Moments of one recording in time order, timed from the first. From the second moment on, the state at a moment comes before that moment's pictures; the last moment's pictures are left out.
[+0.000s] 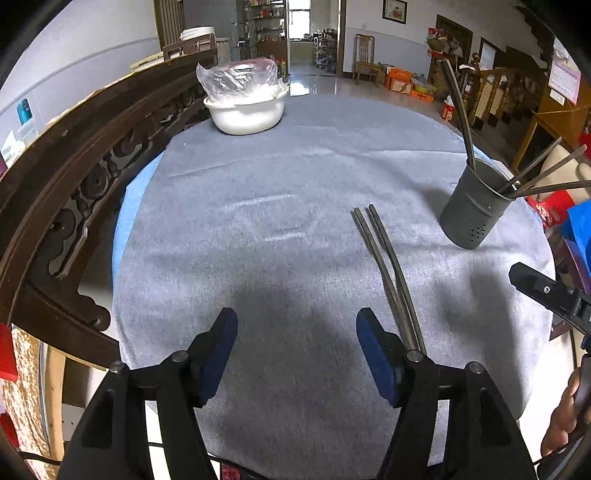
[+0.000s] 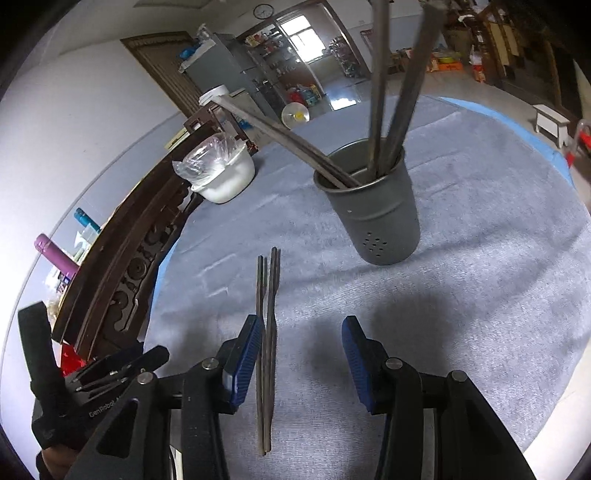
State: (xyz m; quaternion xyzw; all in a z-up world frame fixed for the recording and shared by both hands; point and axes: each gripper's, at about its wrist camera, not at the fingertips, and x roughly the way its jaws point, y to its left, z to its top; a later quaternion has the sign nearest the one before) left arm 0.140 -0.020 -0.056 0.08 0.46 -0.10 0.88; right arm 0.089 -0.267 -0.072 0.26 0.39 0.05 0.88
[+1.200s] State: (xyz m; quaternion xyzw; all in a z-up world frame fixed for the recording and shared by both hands) left arm 0.159 0.031 -0.067 0.00 0.47 -0.09 0.88; right arm 0.259 -0.193 -0.125 0.16 0.53 0.05 0.83
